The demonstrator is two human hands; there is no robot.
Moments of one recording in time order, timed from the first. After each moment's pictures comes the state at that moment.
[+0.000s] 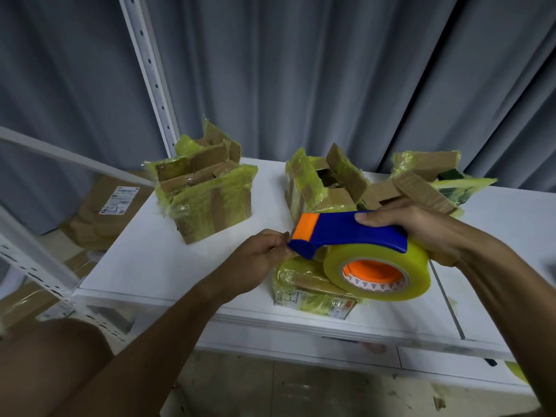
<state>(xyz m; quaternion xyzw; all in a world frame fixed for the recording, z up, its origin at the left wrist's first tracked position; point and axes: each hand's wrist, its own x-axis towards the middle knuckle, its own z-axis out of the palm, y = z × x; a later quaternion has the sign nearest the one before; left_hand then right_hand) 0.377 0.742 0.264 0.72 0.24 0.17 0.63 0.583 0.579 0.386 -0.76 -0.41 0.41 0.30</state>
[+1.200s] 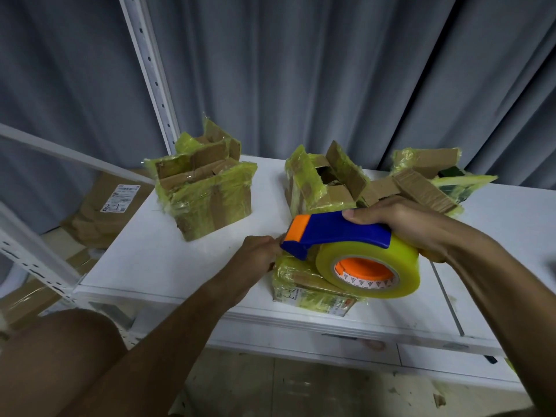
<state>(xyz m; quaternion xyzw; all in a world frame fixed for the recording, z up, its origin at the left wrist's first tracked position) 0.385 0.736 0.258 0.61 0.36 0.17 0.69 0.565 0.588 0.392 -0.77 -0.38 0.41 0.30</state>
